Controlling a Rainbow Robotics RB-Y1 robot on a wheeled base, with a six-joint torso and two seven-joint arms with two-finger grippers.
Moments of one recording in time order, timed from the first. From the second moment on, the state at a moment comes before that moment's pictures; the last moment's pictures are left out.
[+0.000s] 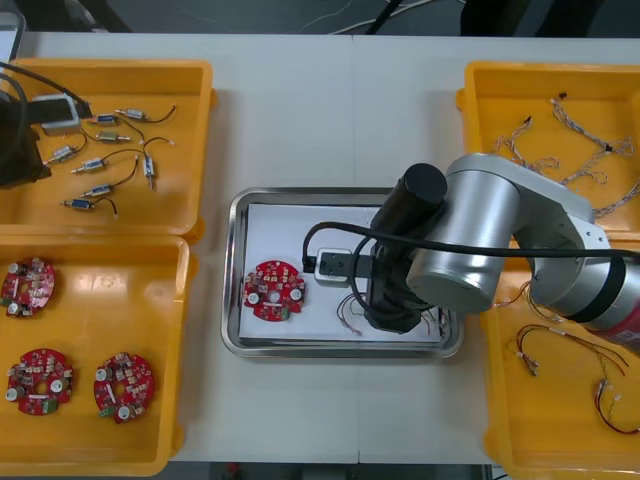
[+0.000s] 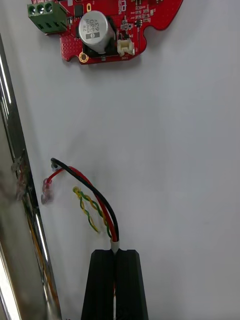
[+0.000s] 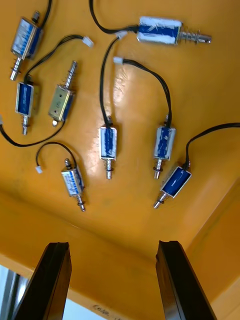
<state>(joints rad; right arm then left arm) -0.74 -0.64 0.84 -1.96 -0.73 1.53 1.84 -0.58 0.72 0.19 -1.56 0.57 1.57 -2.73</state>
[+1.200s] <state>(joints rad) -0.74 -0.59 0.76 -1.95 -0.76 1.63 1.84 -0.62 0.70 0.19 -1.35 0.60 1.53 -2.73</state>
